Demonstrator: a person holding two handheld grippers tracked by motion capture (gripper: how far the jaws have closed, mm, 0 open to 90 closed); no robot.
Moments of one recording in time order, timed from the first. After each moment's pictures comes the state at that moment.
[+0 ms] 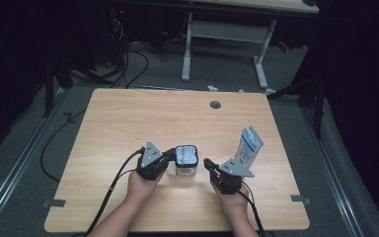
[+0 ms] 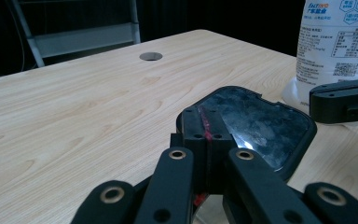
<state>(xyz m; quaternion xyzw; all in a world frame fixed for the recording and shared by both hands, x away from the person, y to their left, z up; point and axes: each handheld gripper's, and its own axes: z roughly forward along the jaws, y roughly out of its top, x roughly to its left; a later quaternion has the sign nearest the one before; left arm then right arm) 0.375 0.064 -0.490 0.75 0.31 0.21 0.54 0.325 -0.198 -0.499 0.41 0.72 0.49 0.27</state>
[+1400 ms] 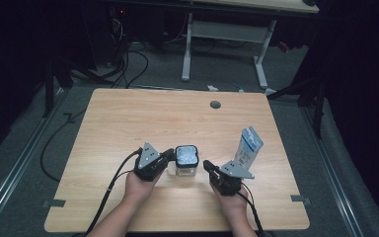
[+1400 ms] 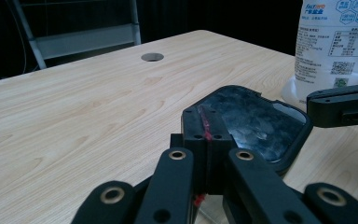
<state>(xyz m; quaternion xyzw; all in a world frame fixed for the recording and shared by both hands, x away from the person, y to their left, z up) 0.371 0.070 -0.487 0.75 0.31 0.21 0.54 0.323 -0.198 -0.505 0.41 0.72 0.49 0.26</state>
